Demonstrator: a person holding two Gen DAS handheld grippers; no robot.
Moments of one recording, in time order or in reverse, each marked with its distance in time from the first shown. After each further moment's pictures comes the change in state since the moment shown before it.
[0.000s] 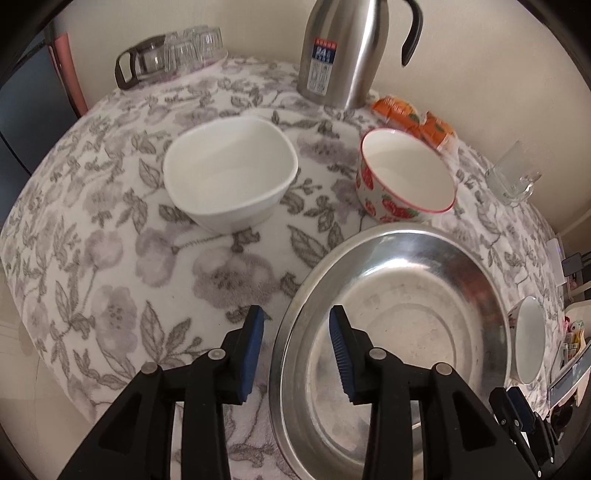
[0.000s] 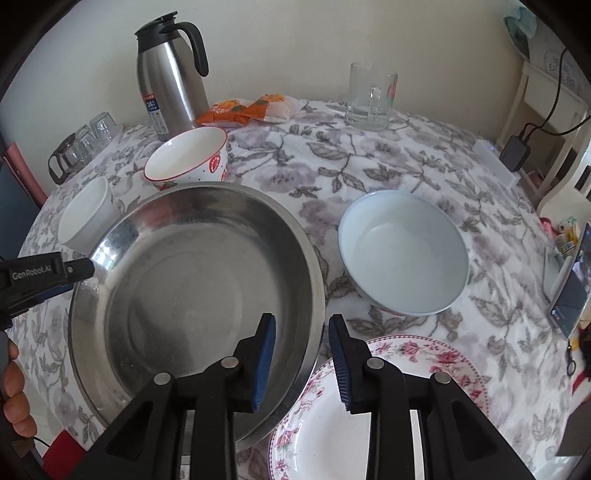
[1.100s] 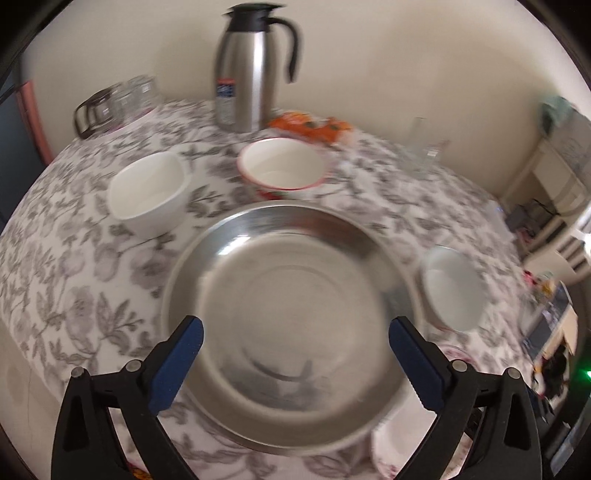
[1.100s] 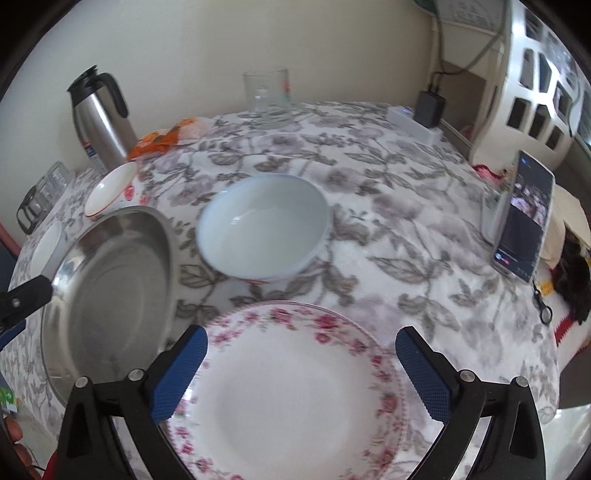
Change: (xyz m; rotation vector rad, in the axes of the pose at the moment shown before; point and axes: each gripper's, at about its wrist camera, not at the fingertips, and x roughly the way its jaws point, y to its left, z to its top) left arm -0.051 -0.084 -0.063 0.177 -0.128 -0.145; right arm -0.020 -0.102 -0.036 0.212 -0.020 -0.097
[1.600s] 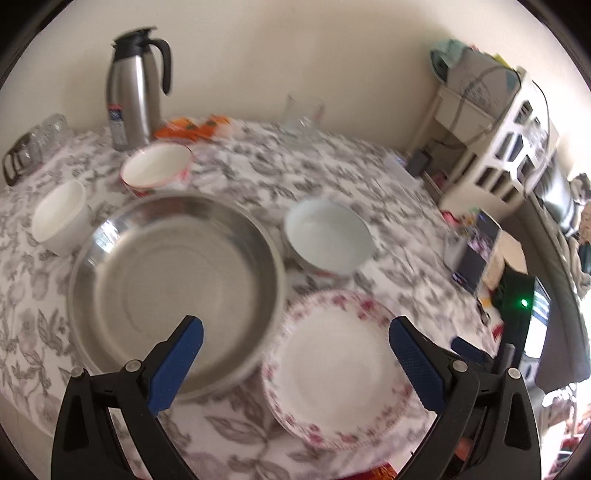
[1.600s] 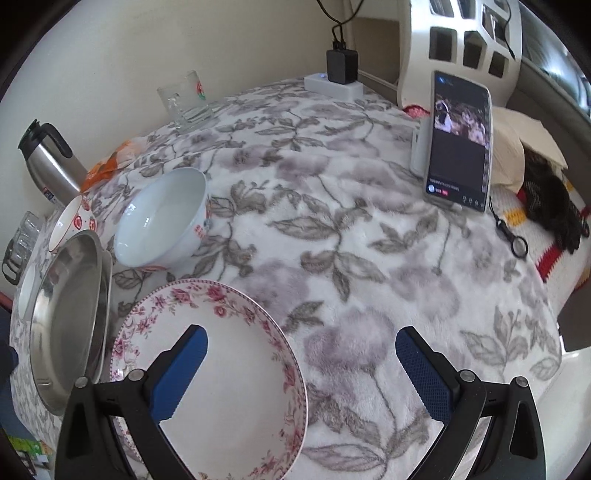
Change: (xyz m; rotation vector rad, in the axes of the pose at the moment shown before) left arm -0.022 -0.079 -0.043 0.215 0.036 -0.232; right arm 0.001 -0.075 -0.027 0.203 0.051 -0.007
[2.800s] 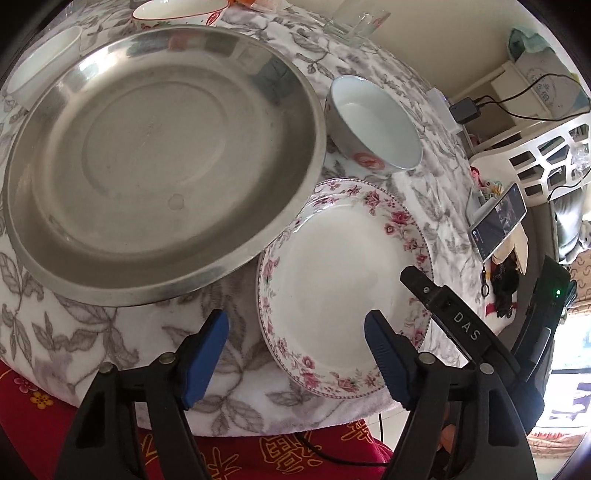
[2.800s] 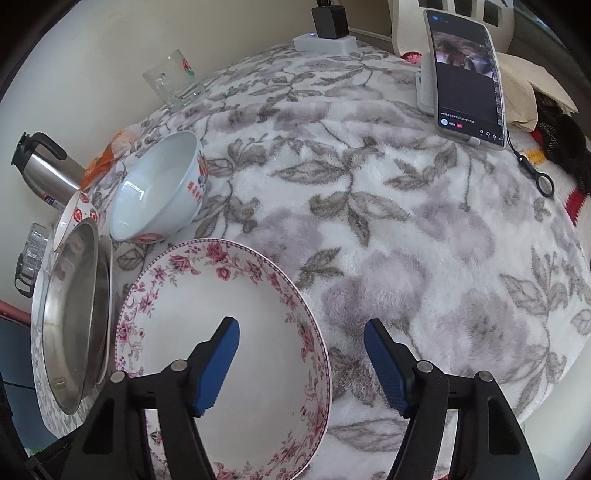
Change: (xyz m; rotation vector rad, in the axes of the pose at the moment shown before) left arm 0.061 0.033 -0.049 -0.257 0.355 -0.083; right arm 0.023 -0.001 -0.016 0.090 0.110 0.088
